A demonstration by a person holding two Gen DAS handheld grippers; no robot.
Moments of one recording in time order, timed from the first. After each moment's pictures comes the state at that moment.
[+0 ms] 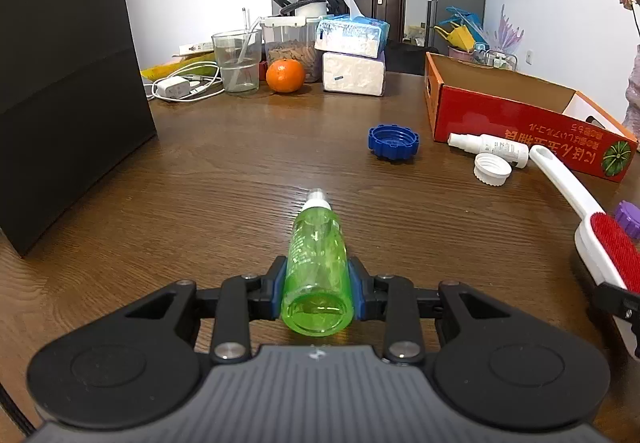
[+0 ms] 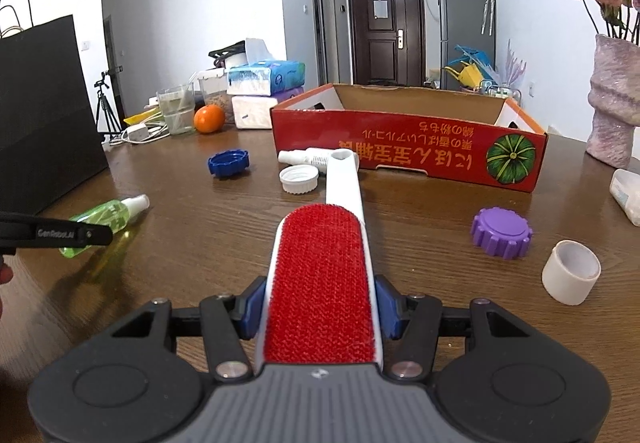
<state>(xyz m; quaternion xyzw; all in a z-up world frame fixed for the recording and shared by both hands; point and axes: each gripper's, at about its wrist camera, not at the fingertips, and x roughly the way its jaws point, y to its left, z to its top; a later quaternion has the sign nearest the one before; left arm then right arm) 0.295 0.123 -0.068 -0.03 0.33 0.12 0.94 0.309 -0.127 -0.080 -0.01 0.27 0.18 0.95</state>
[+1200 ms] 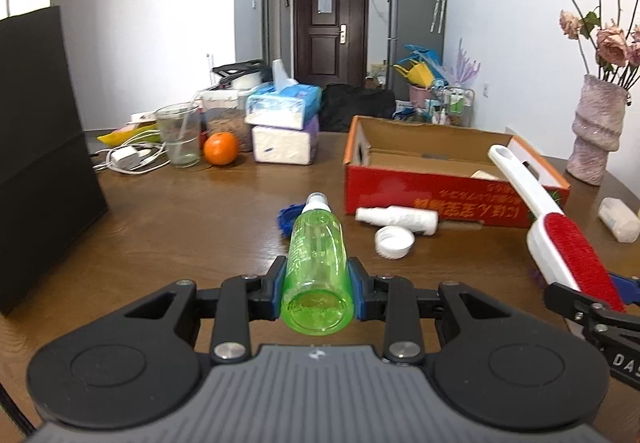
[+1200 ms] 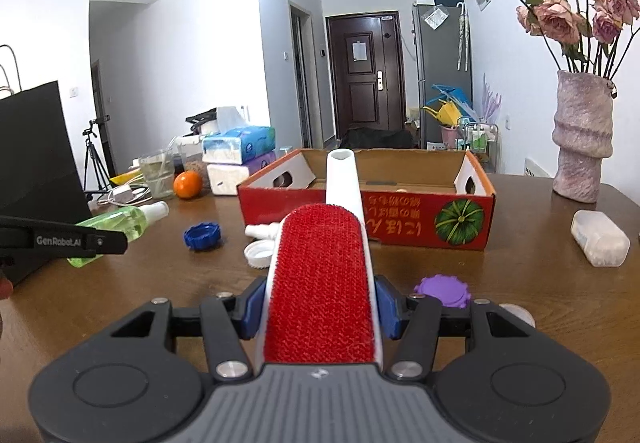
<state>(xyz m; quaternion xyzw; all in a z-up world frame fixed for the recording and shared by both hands) 0.307 0.050 -0.007 -0.02 0.27 0.07 0.96 0.311 -0.169 -0.037 0.02 0.20 0.16 0.97</state>
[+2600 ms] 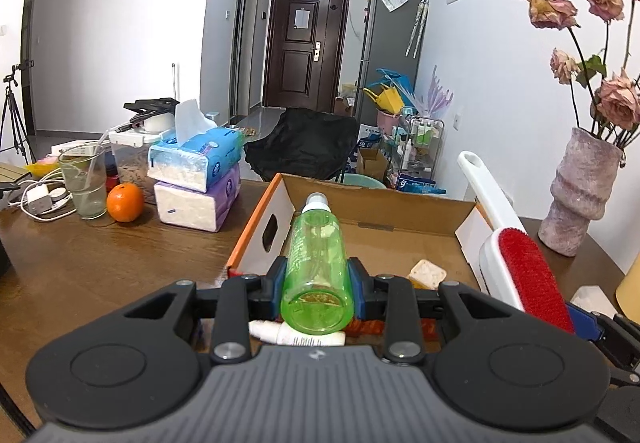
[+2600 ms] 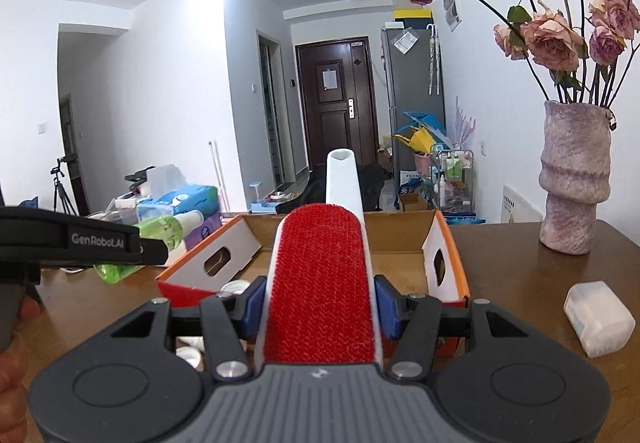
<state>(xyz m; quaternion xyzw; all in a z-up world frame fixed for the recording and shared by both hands) 0.441 -0.009 0.024 -0.06 0.24 0.02 0.97 0.423 -0.197 -0.001 0.04 0.16 0.12 0.98</state>
